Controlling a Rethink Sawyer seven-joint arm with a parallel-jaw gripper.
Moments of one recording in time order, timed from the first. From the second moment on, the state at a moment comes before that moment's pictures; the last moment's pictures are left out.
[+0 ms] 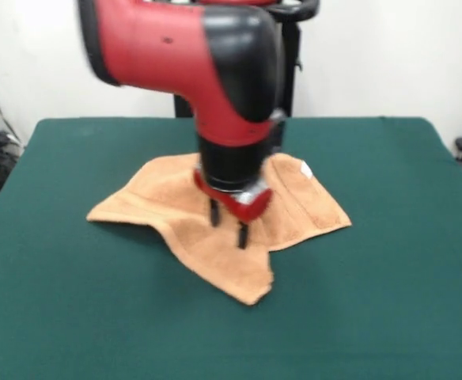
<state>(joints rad) -0.24 -0.36 -0.04 1.41 -0.02 0.64 2.34</state>
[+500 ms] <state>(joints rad) -0.39 -0.41 -0.04 1.38 -0.05 0.74 2.34</state>
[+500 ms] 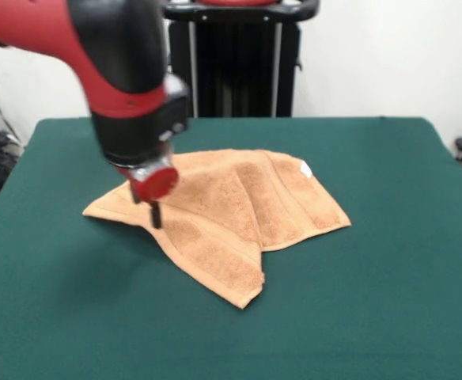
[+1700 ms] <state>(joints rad) -0.45 -0.41 0.14 1.37 -0.22 0.56 2.34</state>
